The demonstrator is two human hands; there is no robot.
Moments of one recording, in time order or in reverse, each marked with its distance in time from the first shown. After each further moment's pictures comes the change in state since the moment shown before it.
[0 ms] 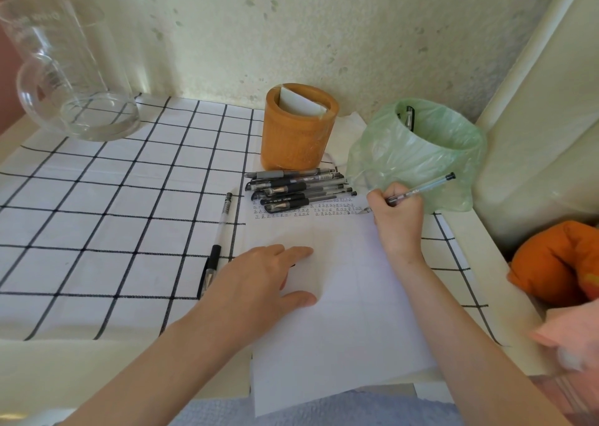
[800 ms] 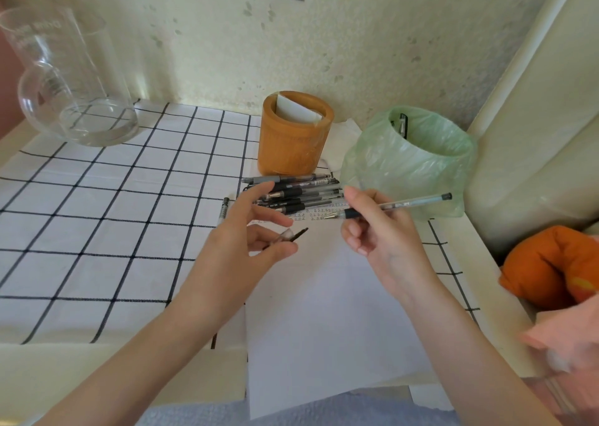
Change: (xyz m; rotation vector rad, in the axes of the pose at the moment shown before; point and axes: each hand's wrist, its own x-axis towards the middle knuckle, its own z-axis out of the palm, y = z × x) left_hand 0.001 0.005 -0.027 -0.842 0.315 -0.106; right_hand -0.051 -0.078 -0.011 0.482 -0.409 0.323
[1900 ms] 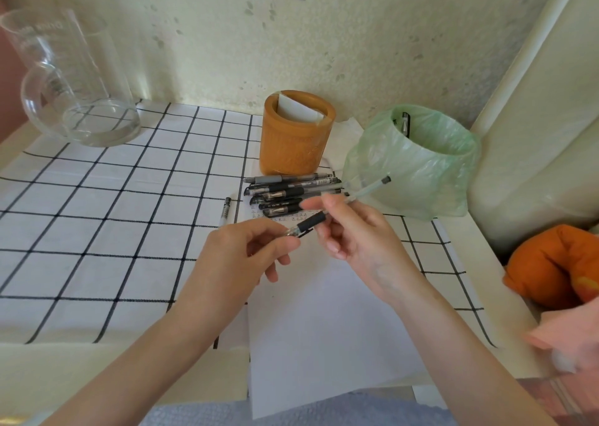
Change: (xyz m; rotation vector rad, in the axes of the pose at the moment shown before) left_hand -0.005 0.006 0.000 0.053 -0.027 -0.123; right_hand -0.002 0.008 0.012 -0.121 -0.274 0.021
